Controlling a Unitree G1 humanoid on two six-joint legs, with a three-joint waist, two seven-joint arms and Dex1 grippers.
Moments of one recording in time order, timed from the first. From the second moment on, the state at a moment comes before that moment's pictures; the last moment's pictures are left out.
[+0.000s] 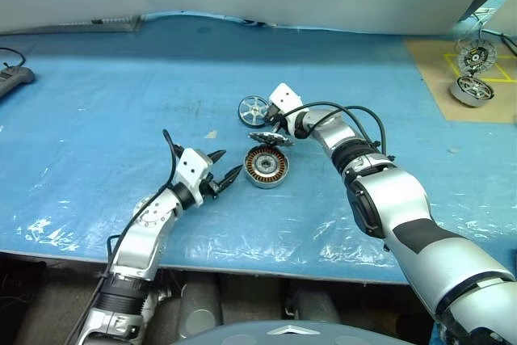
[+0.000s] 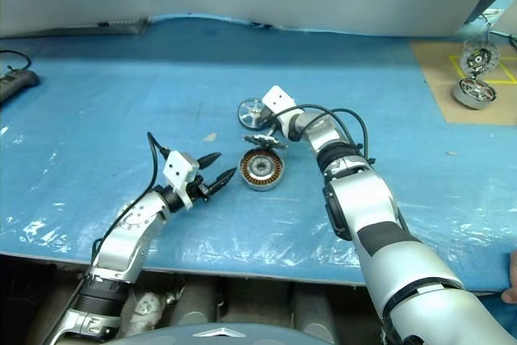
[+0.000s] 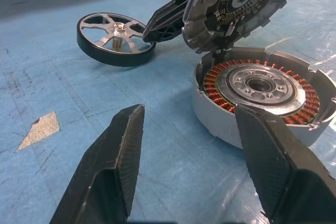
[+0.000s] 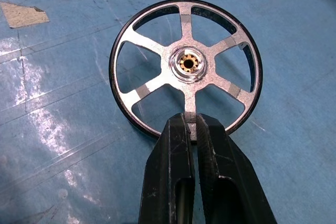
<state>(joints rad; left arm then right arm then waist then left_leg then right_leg) -0.13 0.26 -0.07 -0.05 -0.16 0.08 -0.62 -1.18 -0.17 0.09 1.33 -0.22 -0.06 0.64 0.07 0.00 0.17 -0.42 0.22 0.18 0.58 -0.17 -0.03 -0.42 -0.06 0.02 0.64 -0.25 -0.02</state>
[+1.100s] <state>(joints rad) -0.13 0.31 -0.12 -0.02 -0.22 -0.02 -0.81 -0.37 -0.67 -0.03 0.18 -0.04 0.32 0.84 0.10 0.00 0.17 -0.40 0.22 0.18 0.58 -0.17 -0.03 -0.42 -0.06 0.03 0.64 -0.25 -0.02</state>
